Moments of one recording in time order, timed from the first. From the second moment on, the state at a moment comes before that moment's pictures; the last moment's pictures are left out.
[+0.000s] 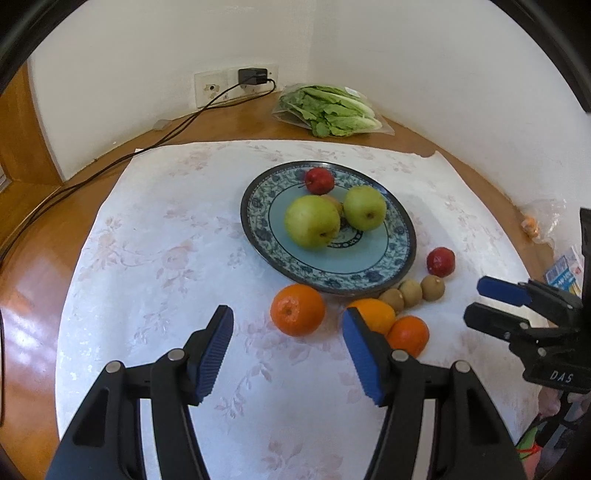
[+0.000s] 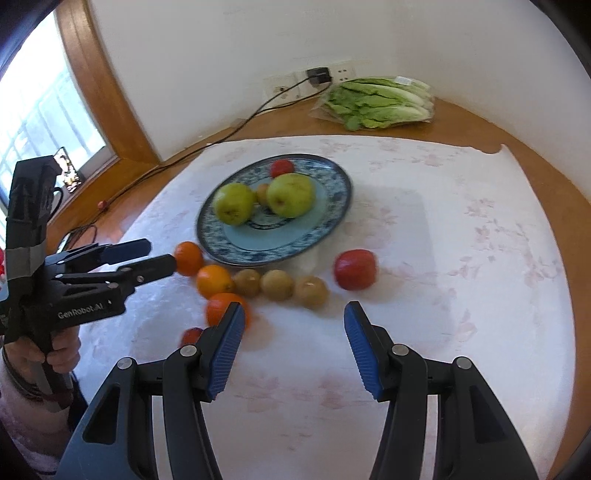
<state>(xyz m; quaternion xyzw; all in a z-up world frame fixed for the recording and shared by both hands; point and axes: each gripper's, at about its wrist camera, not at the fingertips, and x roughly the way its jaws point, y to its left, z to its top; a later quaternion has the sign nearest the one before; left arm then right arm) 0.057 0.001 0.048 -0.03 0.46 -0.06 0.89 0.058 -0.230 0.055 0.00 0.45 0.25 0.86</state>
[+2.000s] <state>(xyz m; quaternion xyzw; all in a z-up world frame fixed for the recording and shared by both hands) 0.059 0.010 0.021 -0.08 0.47 -0.06 0.88 0.103 -0.239 0.032 0.00 0.45 0.19 0.87</state>
